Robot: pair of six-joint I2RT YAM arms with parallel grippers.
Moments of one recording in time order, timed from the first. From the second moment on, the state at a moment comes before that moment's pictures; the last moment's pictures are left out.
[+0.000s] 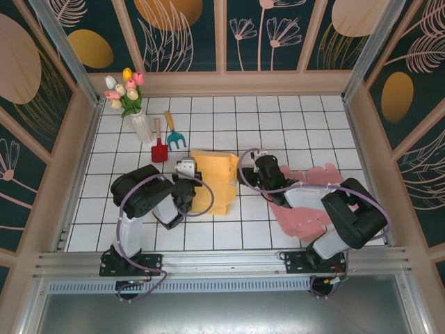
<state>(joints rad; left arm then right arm) -0.76 2.02 0.40 1.52 -0.66 -0.10 0.66 1.51 0.55 0.33 0.05 0.44</state>
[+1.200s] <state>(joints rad) -0.76 2.02 0.40 1.52 -0.66 -0.10 0.76 1.45 0.51 0.40 -0.04 0.39</state>
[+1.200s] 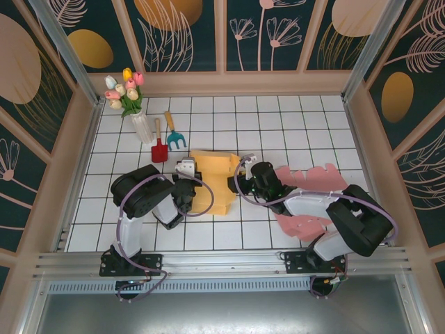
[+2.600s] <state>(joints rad) -0.76 2.02 0.40 1.52 -0.66 -0.10 0.58 1.42 0.48 0.36 -0.05 0.33</state>
